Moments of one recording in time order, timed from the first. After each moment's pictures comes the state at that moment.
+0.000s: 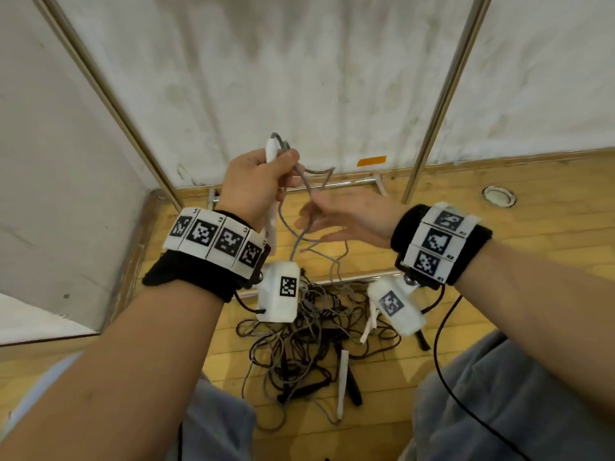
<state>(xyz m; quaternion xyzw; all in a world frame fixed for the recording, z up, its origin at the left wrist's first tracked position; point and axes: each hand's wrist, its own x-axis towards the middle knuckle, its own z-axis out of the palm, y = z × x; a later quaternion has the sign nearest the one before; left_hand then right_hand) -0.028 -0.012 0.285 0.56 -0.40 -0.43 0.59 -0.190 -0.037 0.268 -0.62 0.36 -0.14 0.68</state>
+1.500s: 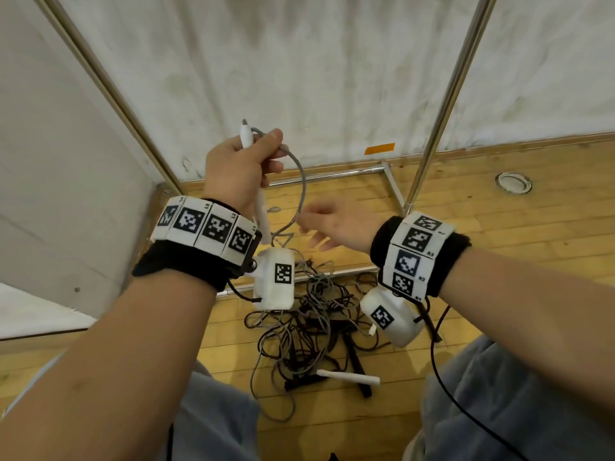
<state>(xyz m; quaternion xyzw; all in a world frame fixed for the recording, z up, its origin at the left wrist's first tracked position) -0.009 -0.015 0.279 0.58 -0.35 -0.39 0.62 -0.161 -0.026 0.231 -0.68 0.43 -0.15 0.57</state>
